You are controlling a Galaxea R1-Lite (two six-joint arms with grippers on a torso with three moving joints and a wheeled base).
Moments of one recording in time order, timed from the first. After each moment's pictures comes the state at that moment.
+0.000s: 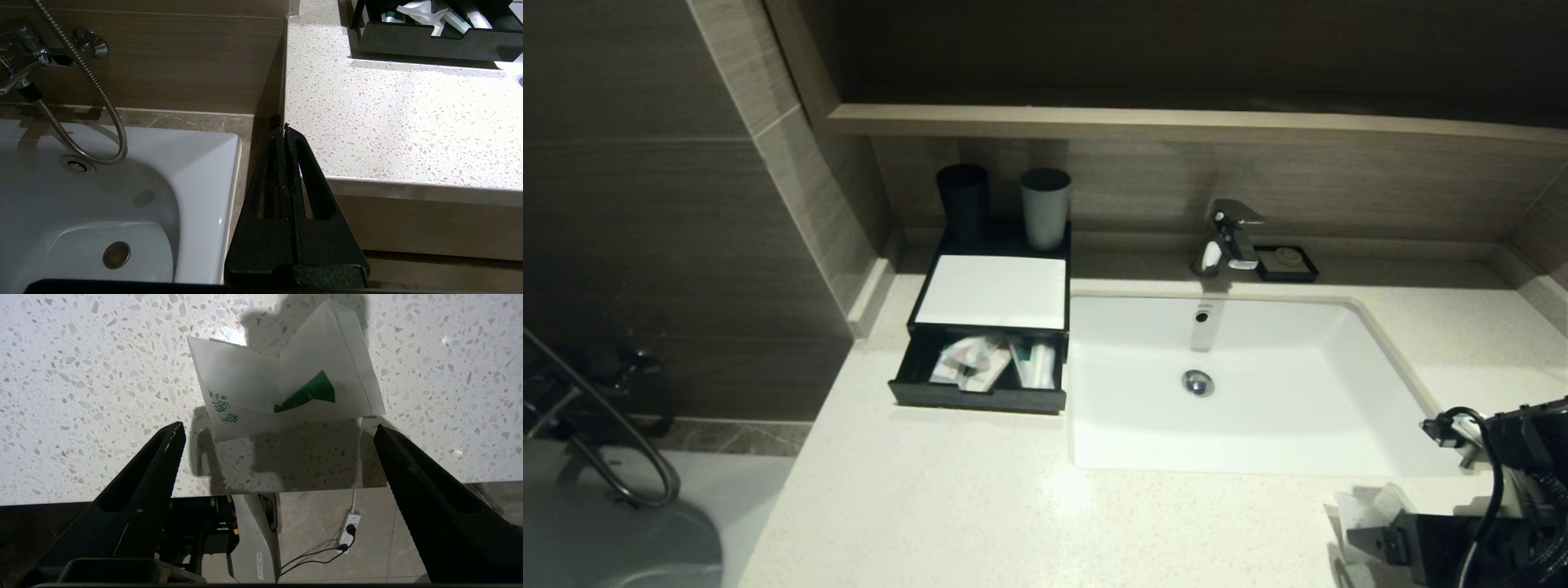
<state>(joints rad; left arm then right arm) -0.01 0.00 0.00 0.00 0.01 0.00 0.26 1.32 -0.47 0.05 -0.19 0.29</state>
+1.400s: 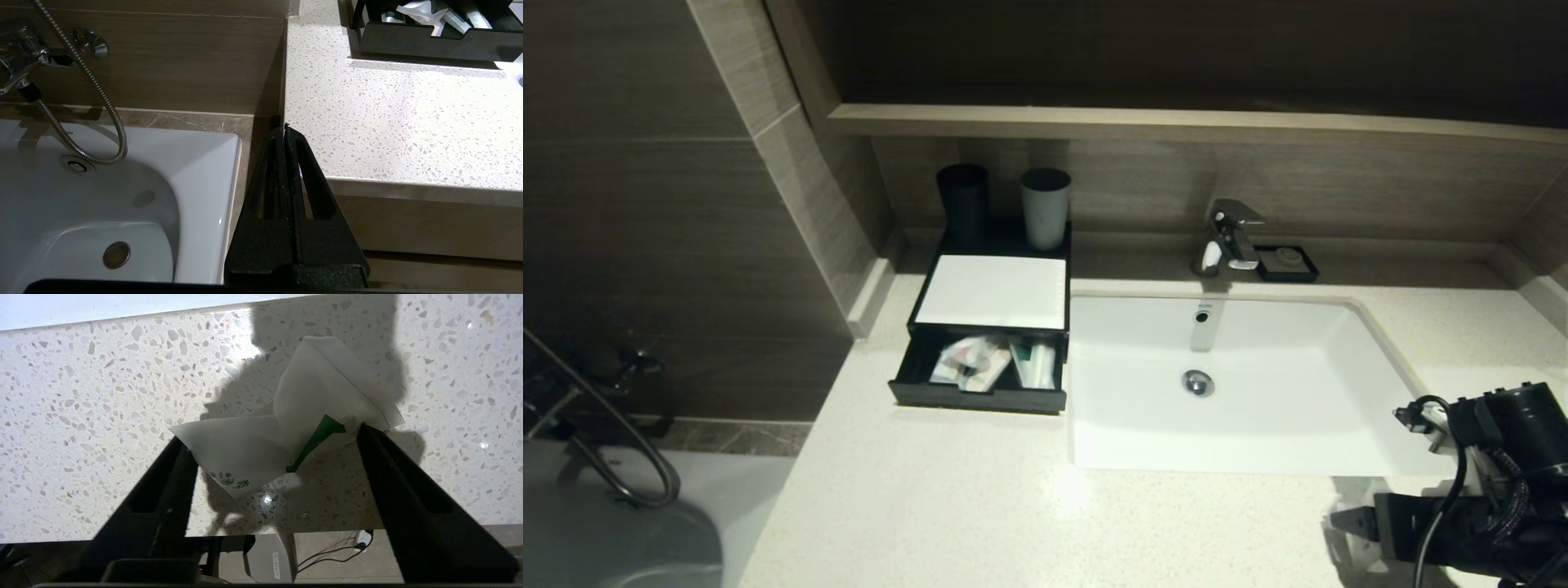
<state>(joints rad) -0.01 0.00 0.00 0.00 0.01 0.00 0.20 1.44 -0.48 -0.04 -0.12 0.29</state>
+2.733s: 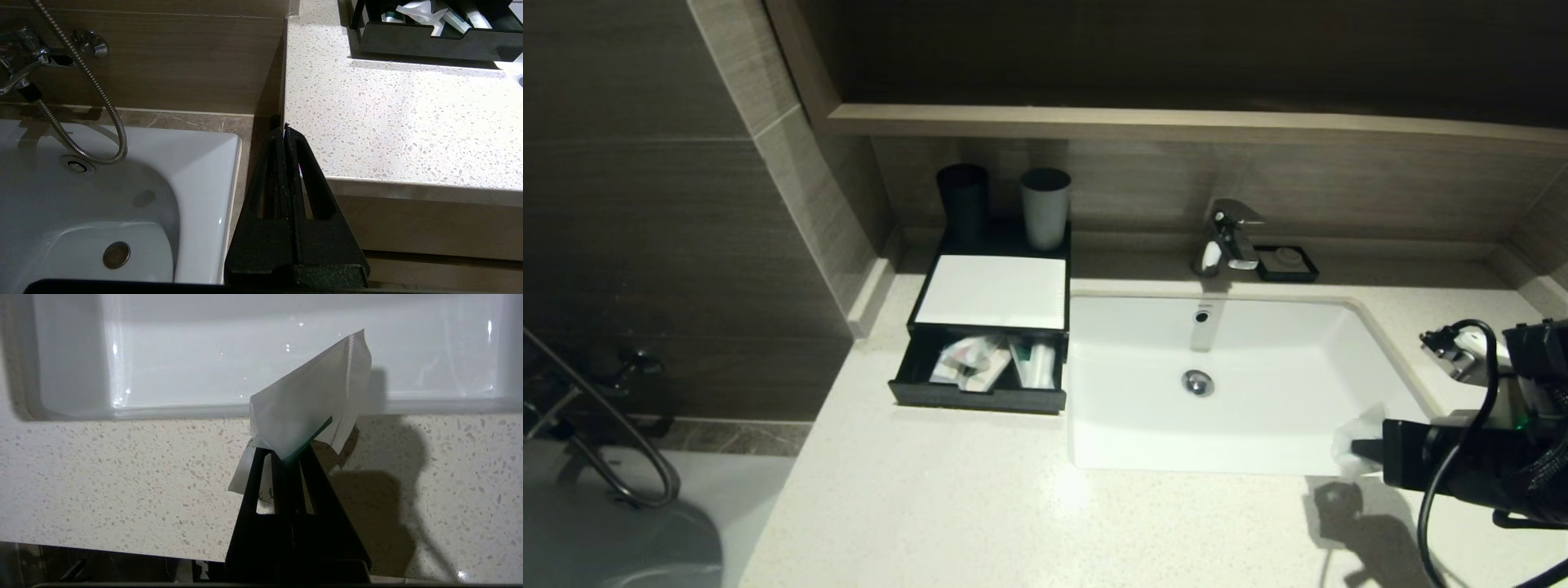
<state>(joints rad) -0.01 0.00 0.00 0.00 0.01 0.00 0.23 1.35 -0.64 -0.04 -0.05 0.30</state>
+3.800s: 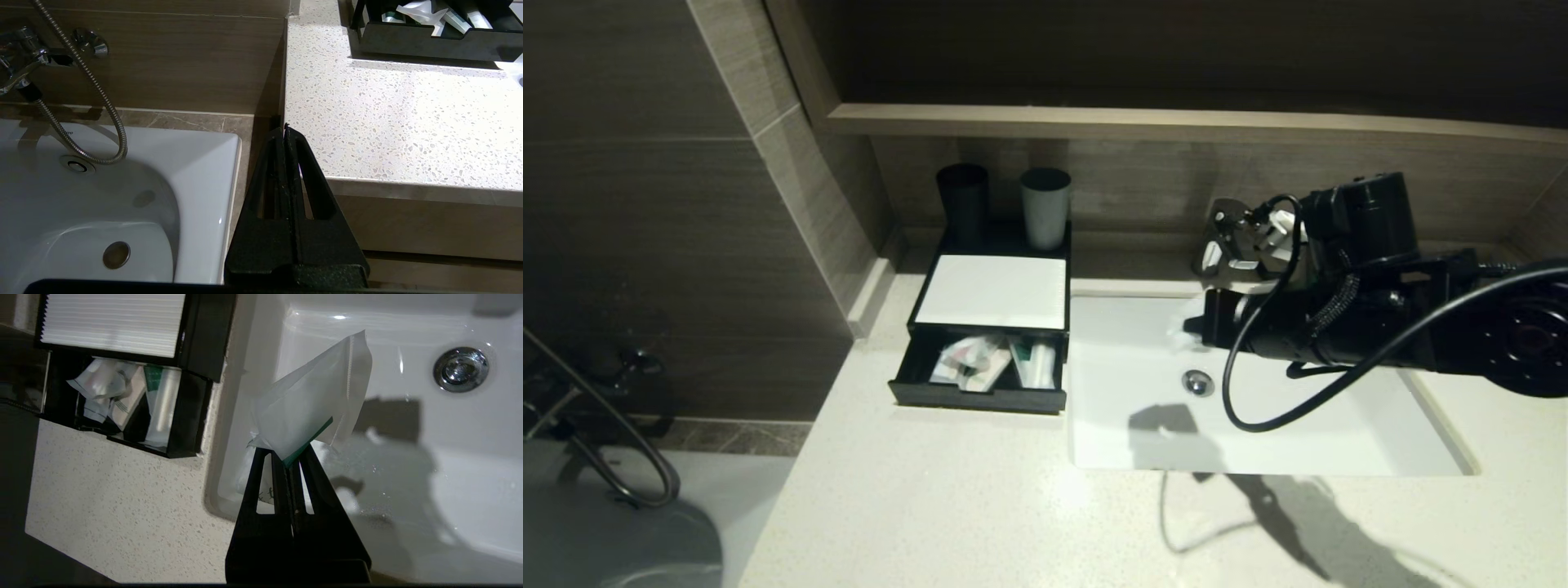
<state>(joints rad) -0.01 0.00 0.00 0.00 0.01 0.00 0.52 1.71 -1.19 -0.04 -0.05 0.40</state>
